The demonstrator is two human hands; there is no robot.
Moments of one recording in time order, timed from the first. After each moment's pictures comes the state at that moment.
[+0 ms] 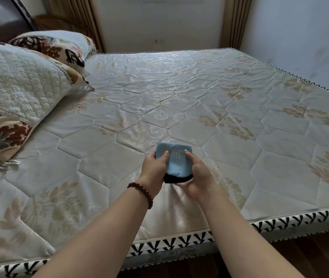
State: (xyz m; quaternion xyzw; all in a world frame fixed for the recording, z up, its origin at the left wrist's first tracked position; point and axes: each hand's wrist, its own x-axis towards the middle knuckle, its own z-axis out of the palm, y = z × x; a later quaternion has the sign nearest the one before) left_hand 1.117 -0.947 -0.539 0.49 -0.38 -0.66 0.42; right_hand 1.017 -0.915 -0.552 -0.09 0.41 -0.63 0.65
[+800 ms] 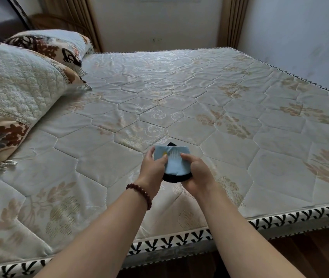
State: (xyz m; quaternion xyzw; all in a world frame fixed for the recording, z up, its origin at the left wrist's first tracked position) left_hand 1.117 -0.942 -0.540 0.49 -0.40 -0.65 0.42; right_hand 1.017 -0.909 -0.542 -0.12 0.43 -0.62 0.64
